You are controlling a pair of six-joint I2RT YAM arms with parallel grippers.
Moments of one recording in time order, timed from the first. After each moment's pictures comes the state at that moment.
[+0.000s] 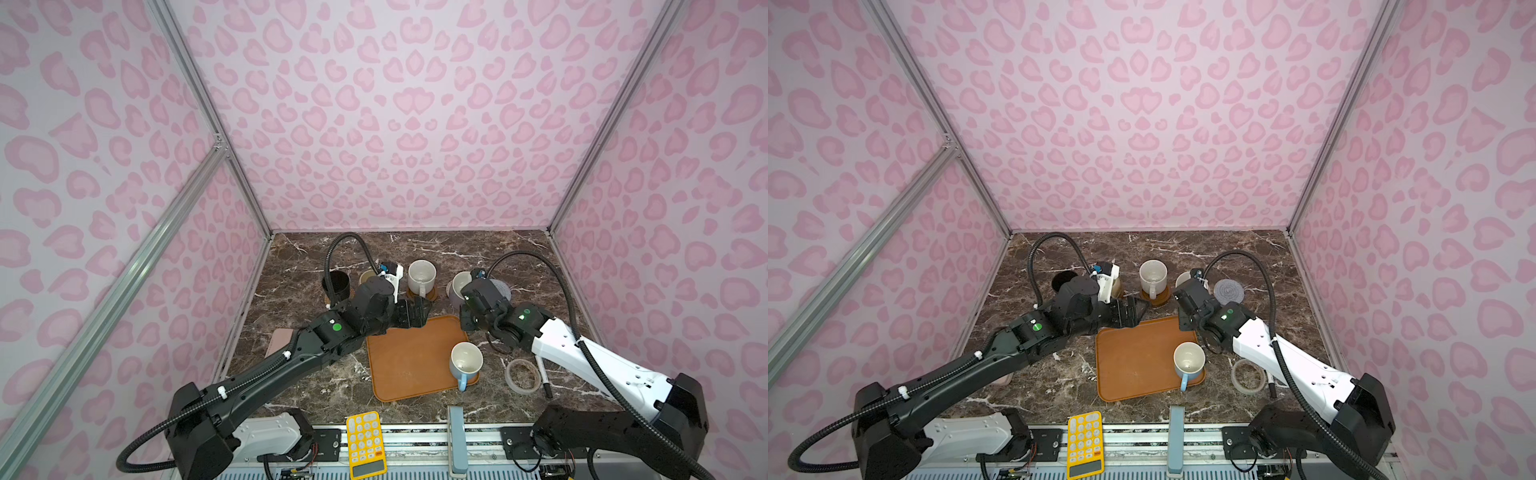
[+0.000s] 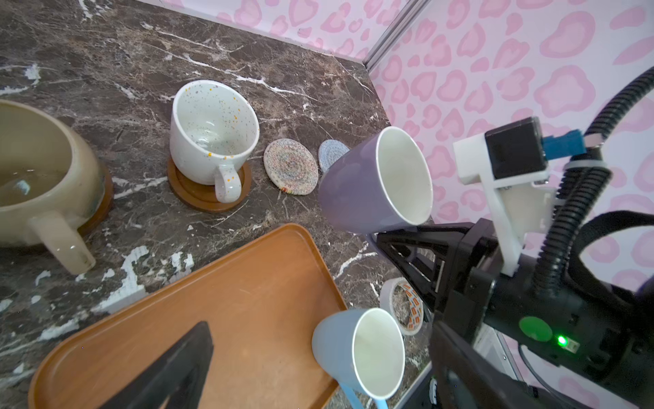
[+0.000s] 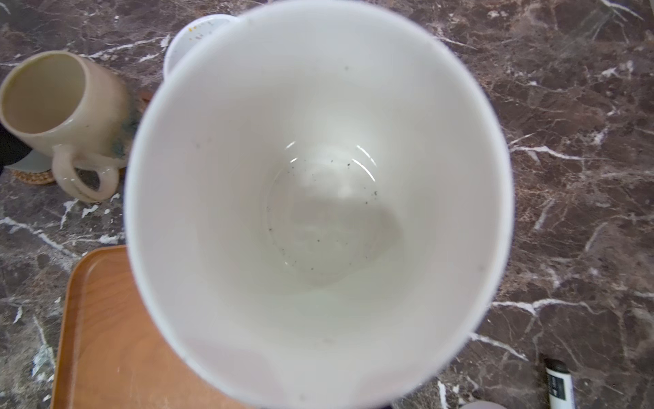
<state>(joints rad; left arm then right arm) -0.85 1.25 1.04 -0.32 0.00 -0.68 0.68 1.26 1.02 -0.72 0.34 0.54</state>
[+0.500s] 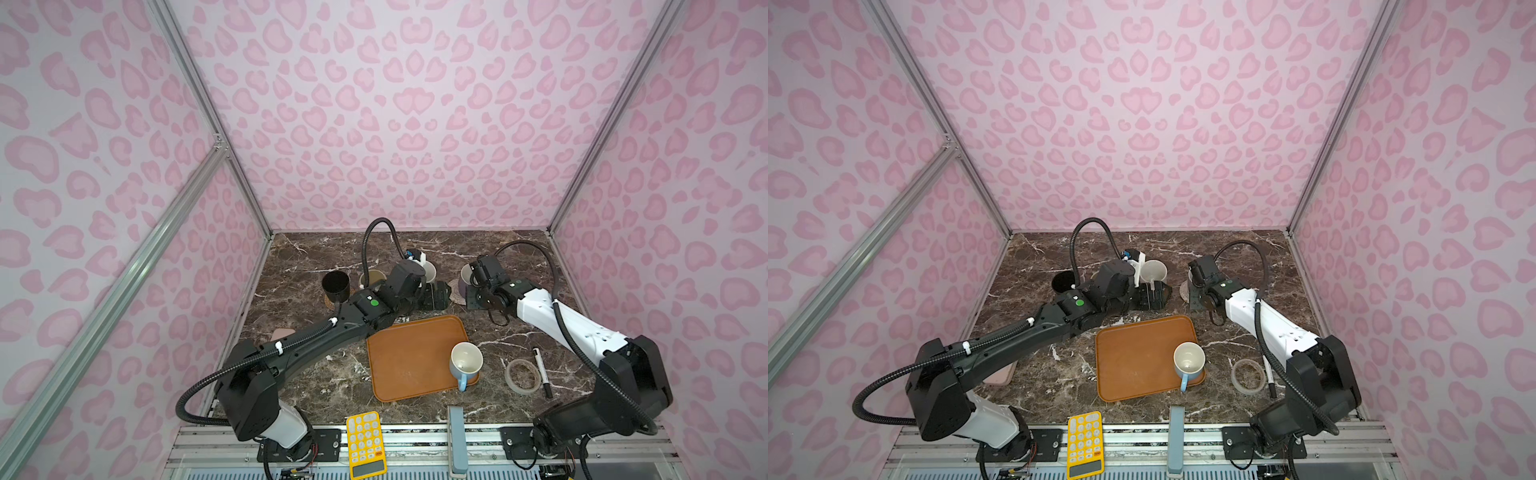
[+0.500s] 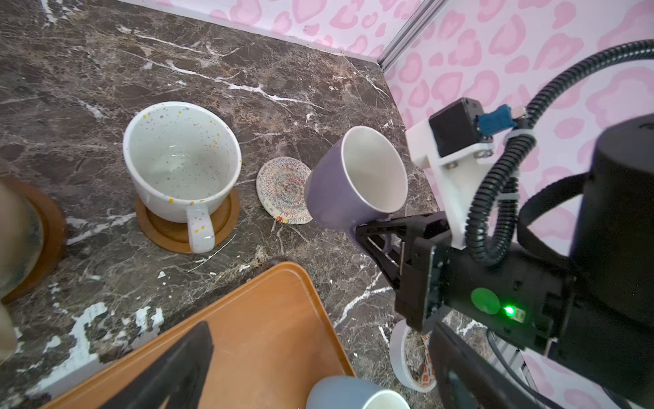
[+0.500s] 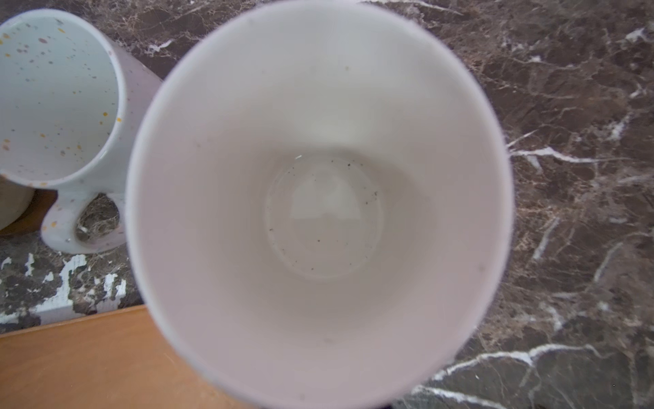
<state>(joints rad) -0.86 1.55 1.26 -0.29 -0.03 -0.68 0.45 1.53 1.13 -0.64 0.20 0.42</state>
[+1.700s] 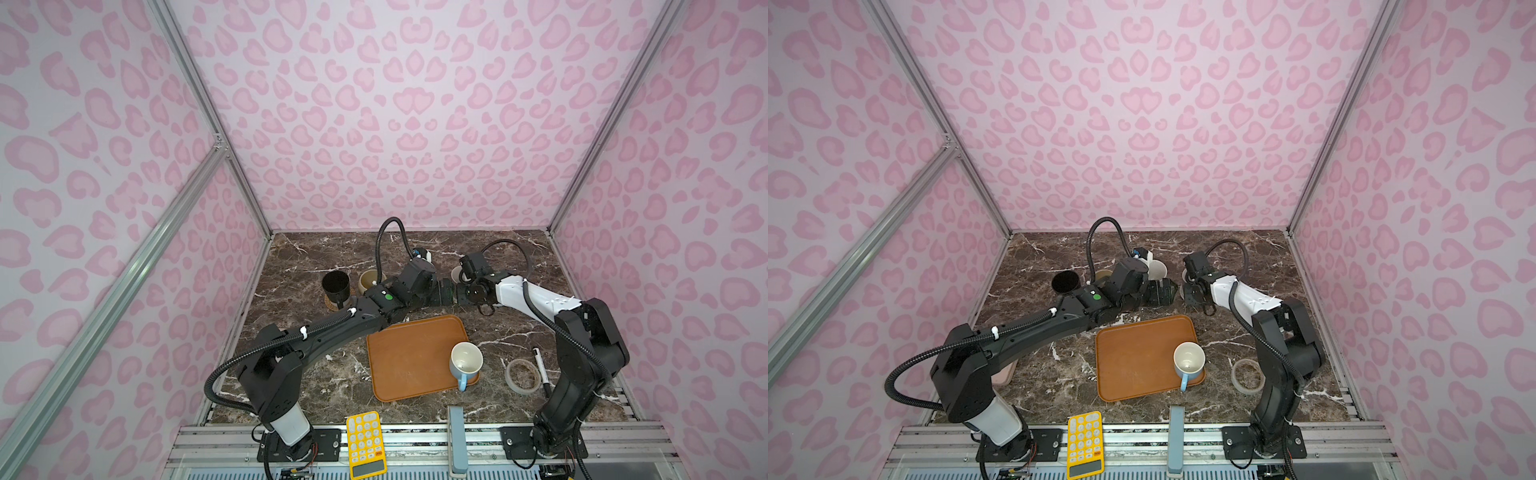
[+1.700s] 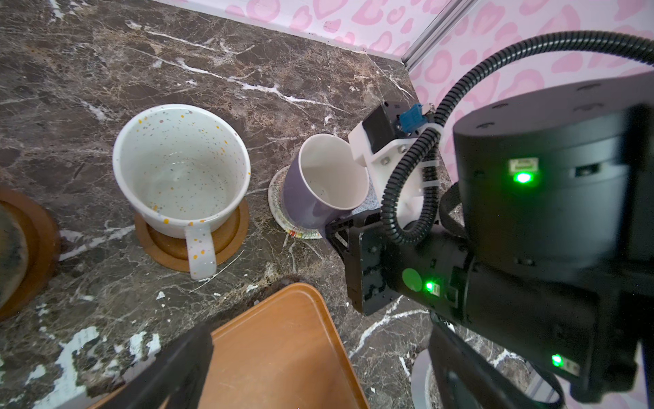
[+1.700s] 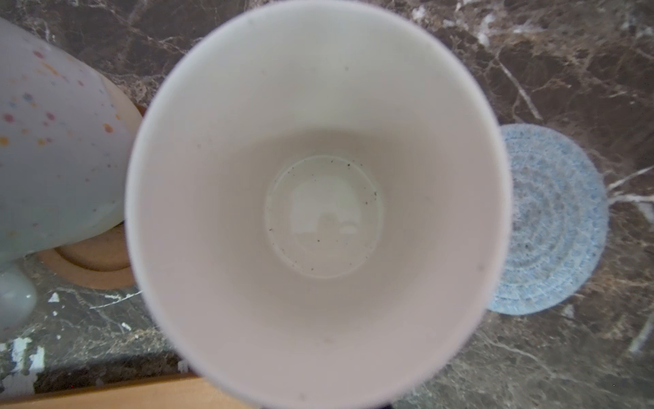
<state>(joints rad) -0.86 1.67 1.32 -0.27 -0.09 -0.68 0.40 1.78 1.20 -0.53 0.15 0.35</state>
